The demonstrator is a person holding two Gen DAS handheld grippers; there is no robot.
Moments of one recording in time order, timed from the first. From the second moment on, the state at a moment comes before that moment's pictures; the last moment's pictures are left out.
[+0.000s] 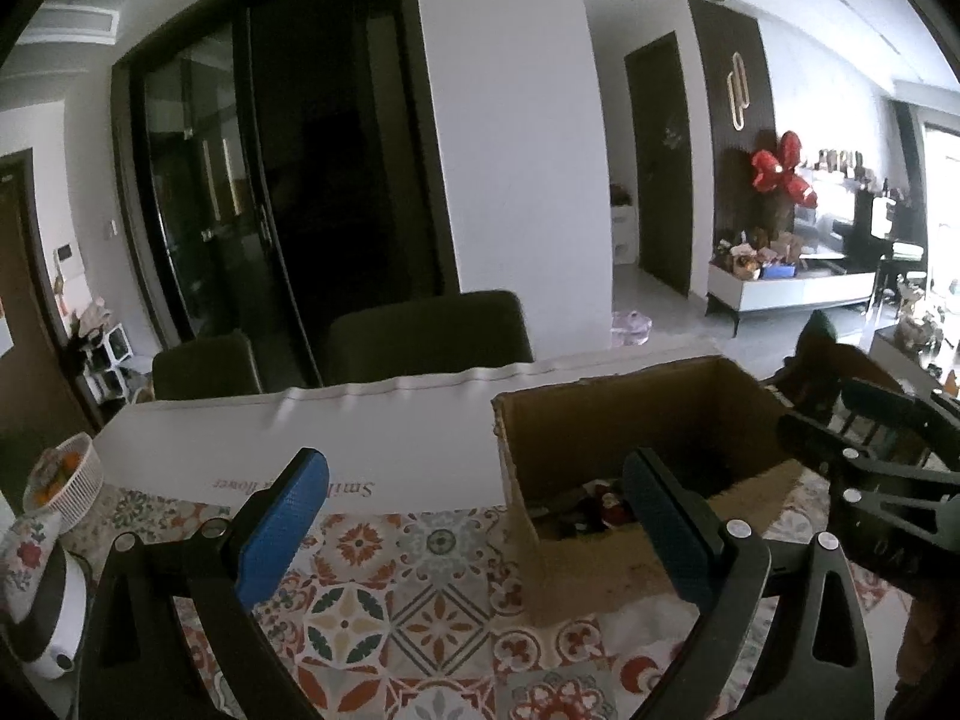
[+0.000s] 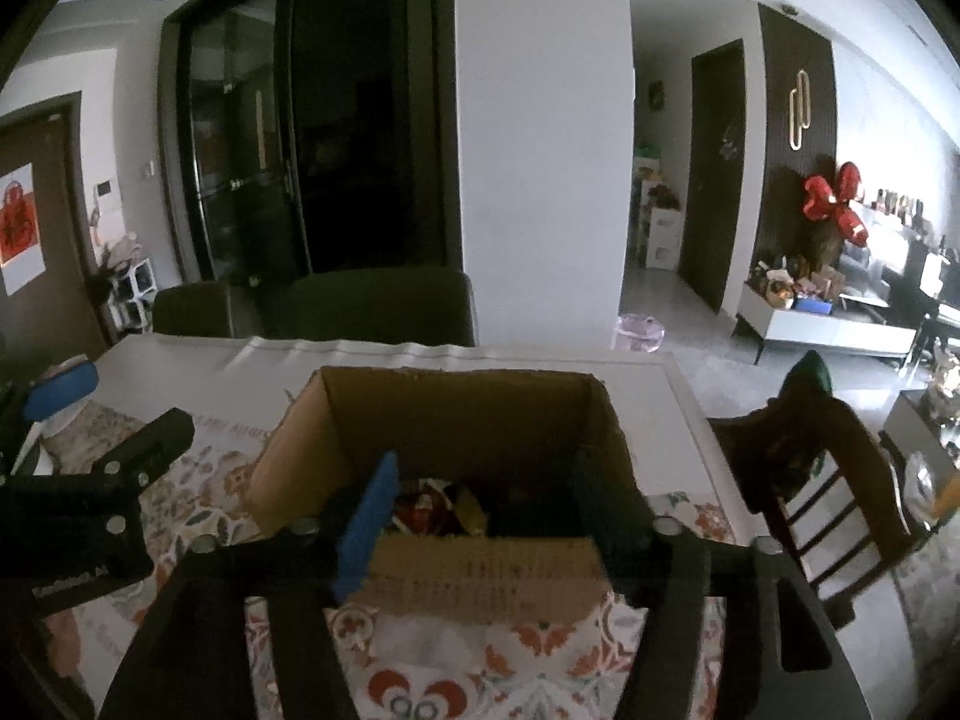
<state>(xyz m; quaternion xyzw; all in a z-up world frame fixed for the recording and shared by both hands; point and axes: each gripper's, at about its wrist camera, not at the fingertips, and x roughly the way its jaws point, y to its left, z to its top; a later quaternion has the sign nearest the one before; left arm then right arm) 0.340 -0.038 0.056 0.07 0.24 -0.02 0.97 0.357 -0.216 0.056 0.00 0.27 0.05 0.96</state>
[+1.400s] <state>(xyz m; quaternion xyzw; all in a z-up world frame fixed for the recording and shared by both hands) 0.112 -0.031 0.063 0.06 0.19 -0.05 0.98 0.105 -0.222 0.071 0.01 0.22 0.00 0.98</state>
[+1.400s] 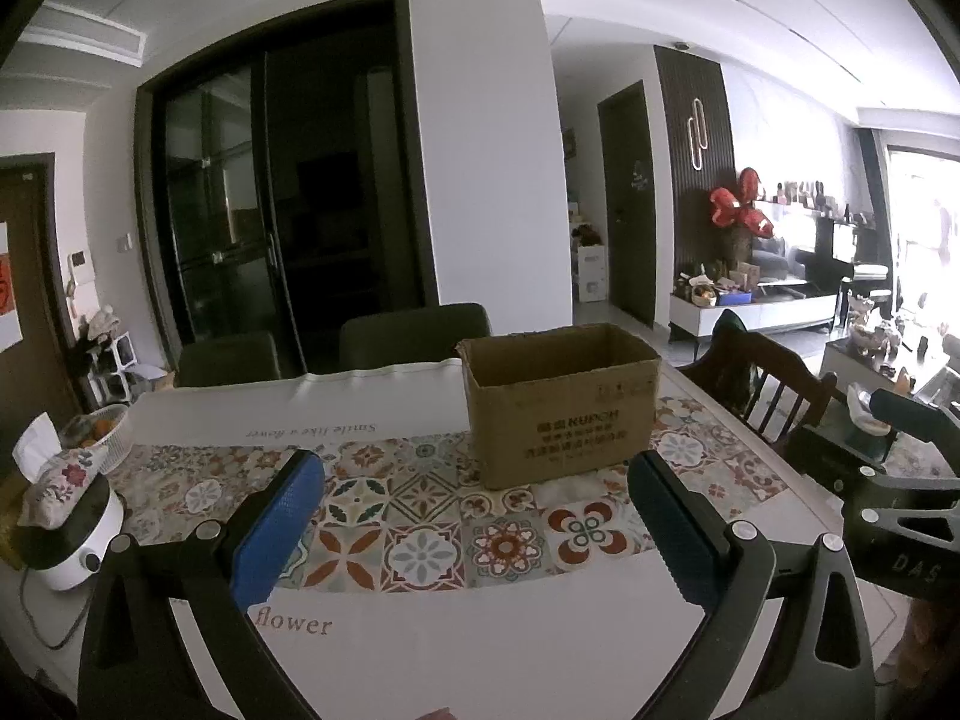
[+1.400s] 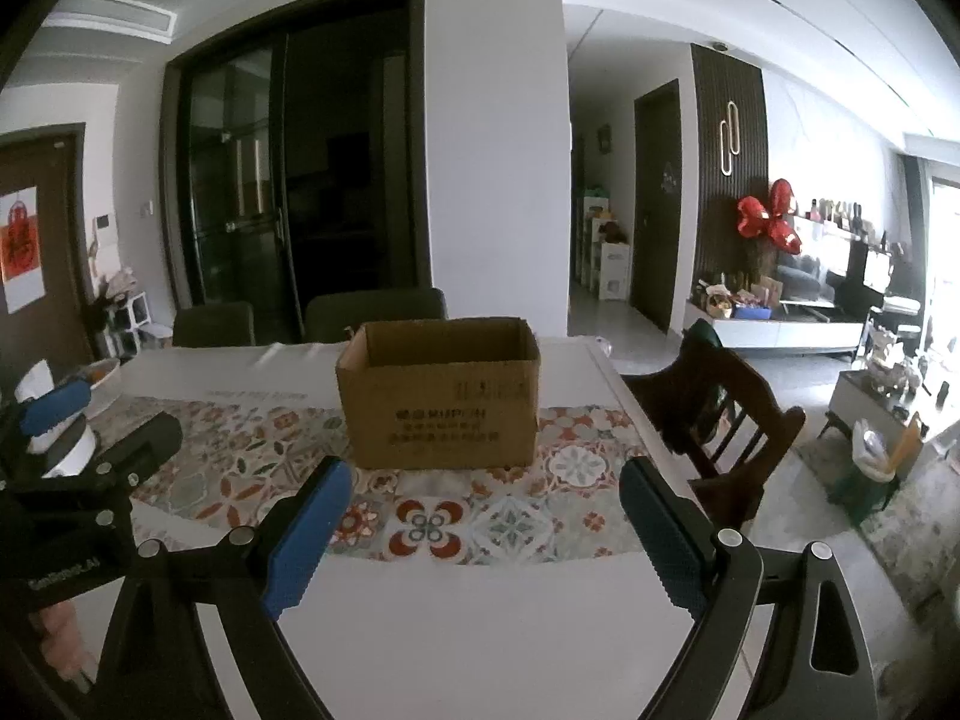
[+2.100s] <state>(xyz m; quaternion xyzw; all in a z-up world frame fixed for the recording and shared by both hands) 0.091 -0.026 0.070 0.06 0.16 -0.04 0.98 0.086 -0.220 0.071 0.01 0.21 0.01 0.98</state>
